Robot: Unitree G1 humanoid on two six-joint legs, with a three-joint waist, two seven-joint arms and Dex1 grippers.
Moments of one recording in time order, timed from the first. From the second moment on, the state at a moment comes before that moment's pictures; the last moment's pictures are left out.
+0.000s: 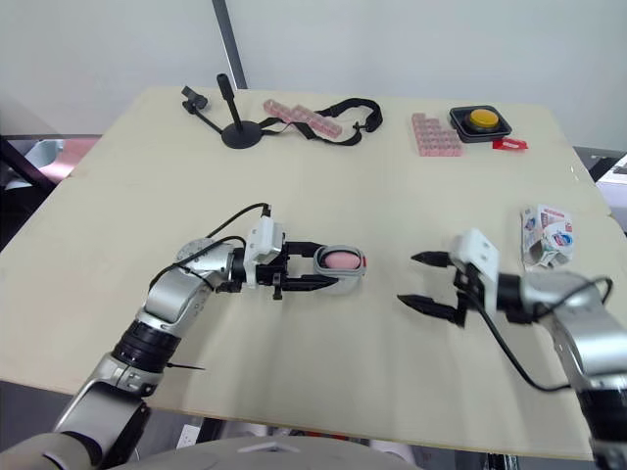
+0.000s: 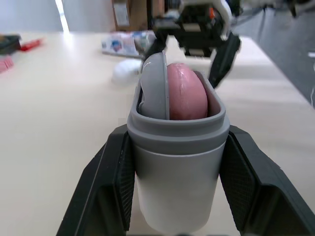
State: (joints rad) left arm -0.41 0.28 -0.27 0.03 -0.33 0.10 -1.16; right arm 0.08 -0.73 -0.19 -0.18 0.50 0.30 1.18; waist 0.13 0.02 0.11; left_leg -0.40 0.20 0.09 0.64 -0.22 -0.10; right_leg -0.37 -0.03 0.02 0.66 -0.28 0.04
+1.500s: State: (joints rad) left arm -0.34 0.29 -0.29 0.24 -0.33 -0.21 -1.38; right arm 0.07 -0.77 -0.33 -0.13 0.58 0.37 0.96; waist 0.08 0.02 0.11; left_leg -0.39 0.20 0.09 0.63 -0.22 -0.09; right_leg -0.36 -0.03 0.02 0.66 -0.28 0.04
